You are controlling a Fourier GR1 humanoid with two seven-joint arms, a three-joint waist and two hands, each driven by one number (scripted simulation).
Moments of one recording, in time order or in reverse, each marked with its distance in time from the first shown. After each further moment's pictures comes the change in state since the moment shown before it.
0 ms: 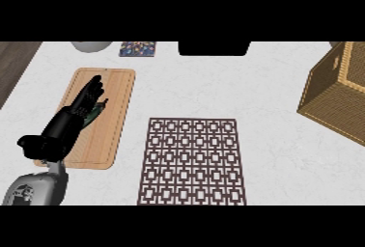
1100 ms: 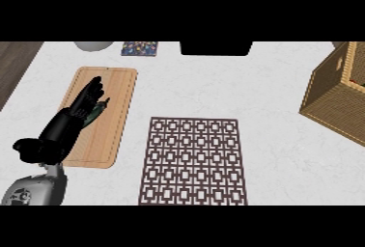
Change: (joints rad) left arm 0.015 -0.007 0.000 -0.034 0.004 -0.020 0.018; right arm -0.097 -0.126 -0.182 0.624 -0.173 -0.270 -0.626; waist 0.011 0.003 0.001
